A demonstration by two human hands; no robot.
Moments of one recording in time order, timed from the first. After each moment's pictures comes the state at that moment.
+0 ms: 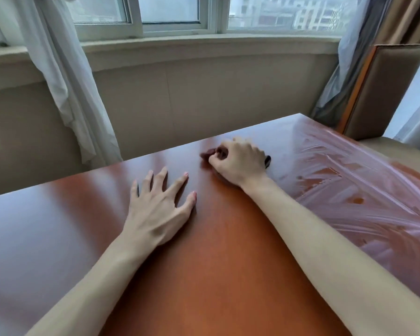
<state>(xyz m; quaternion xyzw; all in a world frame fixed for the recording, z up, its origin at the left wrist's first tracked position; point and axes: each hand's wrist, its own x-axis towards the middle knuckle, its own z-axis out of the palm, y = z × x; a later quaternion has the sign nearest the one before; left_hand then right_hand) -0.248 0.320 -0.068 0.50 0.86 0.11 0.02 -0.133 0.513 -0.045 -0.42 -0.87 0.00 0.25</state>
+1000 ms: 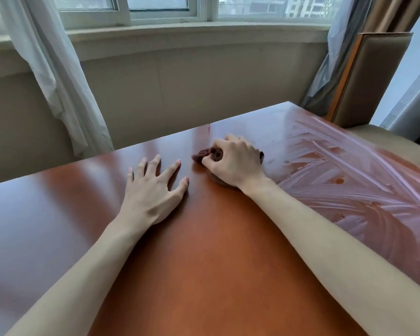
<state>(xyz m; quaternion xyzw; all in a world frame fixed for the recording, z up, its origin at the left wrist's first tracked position) -0.246 0.317 -0.066 0.50 0.85 0.13 0.03 -0.099 0.472 -0.042 -0.39 -0.89 0.03 0.25</state>
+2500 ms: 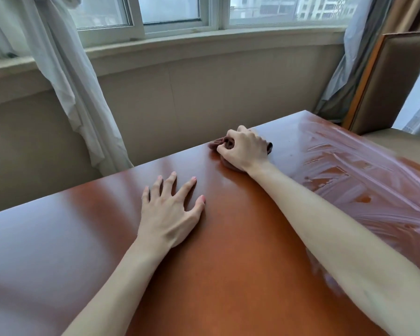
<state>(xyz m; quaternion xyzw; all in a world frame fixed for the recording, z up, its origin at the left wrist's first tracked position) -0.244 0.317 -0.063 0.49 0.86 0.13 0.03 -0.151 0.554 -0.040 -0.43 -0.87 0.03 0.25</state>
